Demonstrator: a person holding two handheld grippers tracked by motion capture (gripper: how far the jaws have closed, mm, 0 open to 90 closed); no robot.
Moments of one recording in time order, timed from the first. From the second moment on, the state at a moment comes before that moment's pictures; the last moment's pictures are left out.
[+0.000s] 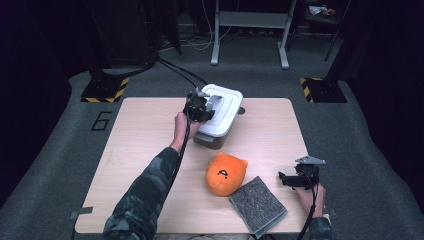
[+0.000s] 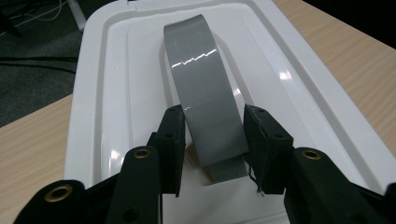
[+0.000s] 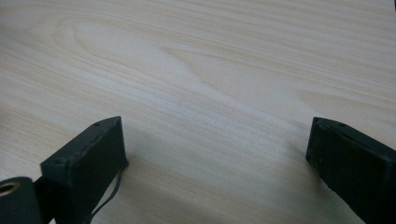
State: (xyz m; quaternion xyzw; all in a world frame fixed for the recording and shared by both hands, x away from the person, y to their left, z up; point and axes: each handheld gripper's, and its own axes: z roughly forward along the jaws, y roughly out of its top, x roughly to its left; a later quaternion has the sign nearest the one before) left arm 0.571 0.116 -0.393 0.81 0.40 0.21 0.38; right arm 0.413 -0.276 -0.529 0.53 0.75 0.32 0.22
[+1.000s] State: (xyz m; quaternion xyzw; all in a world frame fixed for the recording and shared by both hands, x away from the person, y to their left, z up) left arm 0.577 0.154 -0.390 0.82 0.38 0.20 0.37; right arm 0.413 -0.276 -0.529 0.53 0.75 0.32 0.22
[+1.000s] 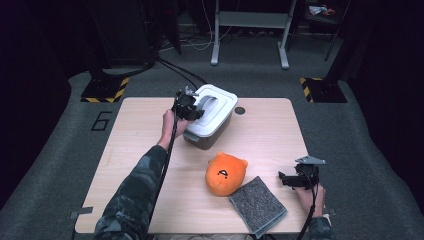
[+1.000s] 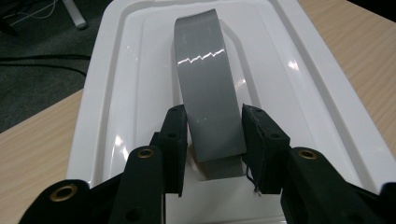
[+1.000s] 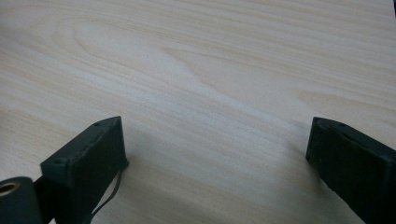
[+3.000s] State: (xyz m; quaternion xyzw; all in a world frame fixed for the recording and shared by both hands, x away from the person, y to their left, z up) left arm 0.589 0.227 -0.390 0.82 0.41 0.22 0.34; right arm 0.413 -0.275 -0.529 0.53 0.75 0.32 0.23
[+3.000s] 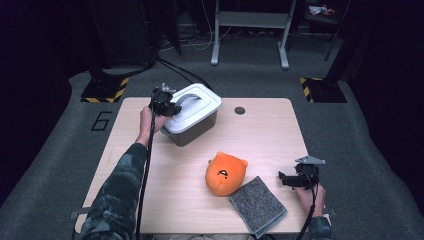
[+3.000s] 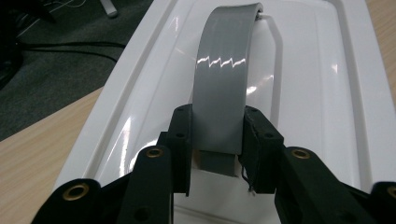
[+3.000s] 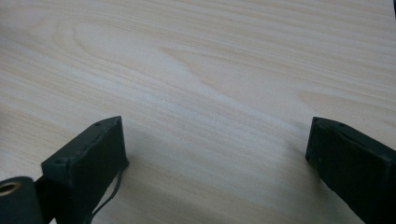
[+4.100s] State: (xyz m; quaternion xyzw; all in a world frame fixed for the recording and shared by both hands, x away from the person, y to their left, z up) left arm 0.517 0.255 -0.370 0.79 0.41 0.21 0.41; right arm 0.413 -0.276 -0.529 0.53 0.75 0.32 0.23
